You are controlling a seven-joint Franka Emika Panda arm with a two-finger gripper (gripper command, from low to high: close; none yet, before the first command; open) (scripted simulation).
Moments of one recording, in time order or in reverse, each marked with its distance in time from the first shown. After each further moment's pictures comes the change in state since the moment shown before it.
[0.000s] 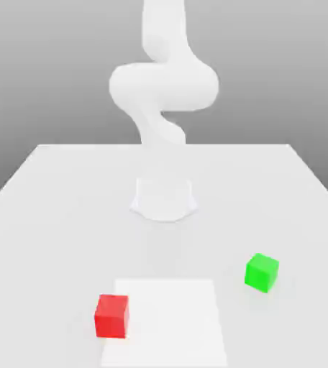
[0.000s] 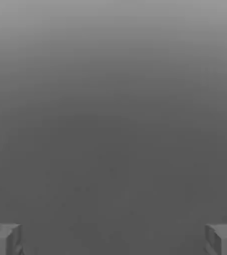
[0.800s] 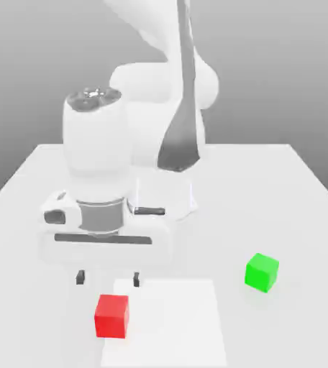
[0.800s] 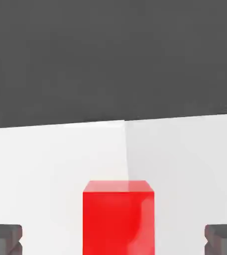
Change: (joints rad) arm -0.058 0.875 -0.116 -0.284 0.062 0.444 -0.185
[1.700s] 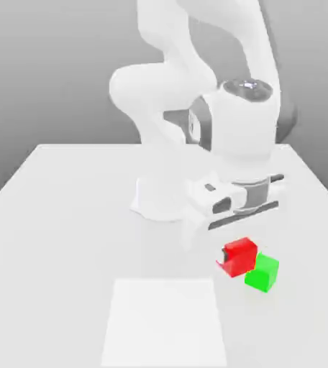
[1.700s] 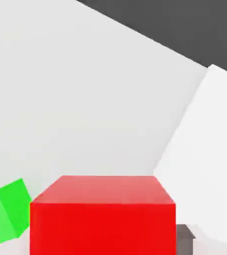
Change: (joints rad) arm 0.421 -0.316 0.272 -0.212 0.015 -0.107 -0.059
